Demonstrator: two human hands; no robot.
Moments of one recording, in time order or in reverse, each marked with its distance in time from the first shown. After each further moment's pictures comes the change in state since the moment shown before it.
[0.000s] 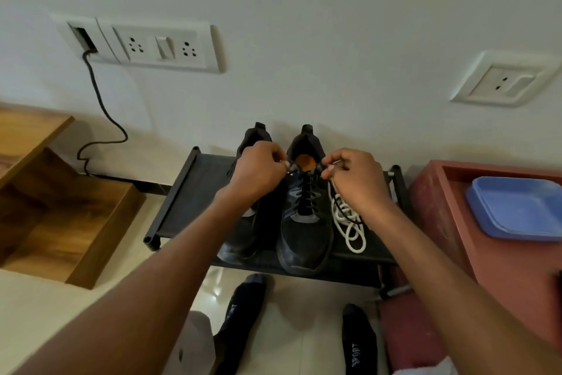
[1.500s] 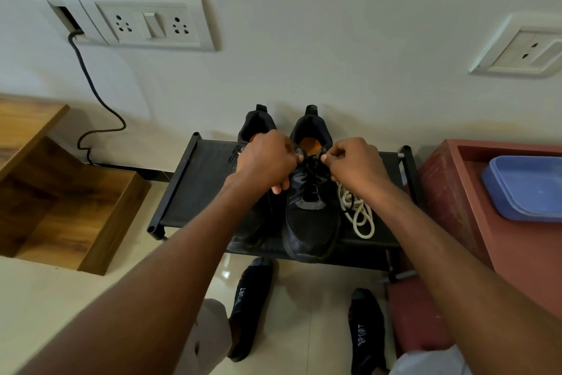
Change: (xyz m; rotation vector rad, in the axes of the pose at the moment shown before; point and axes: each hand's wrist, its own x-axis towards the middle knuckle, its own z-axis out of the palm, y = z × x) left_hand -0.002 0.008 0.005 0.204 -0.158 0.029; right_hand 0.022 0.023 0.023 -0.230 -0.079 -0.019
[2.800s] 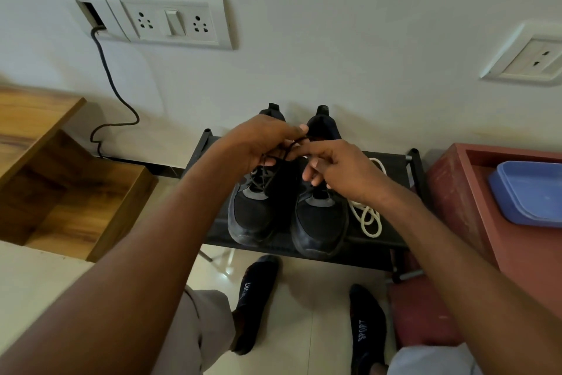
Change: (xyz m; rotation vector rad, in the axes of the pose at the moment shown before) left_hand -0.008 -0.006 -0.050 -0.626 -0.229 -0.254; right_hand -0.029 -0.042 -0.010 0.183 -0.367 -0.262
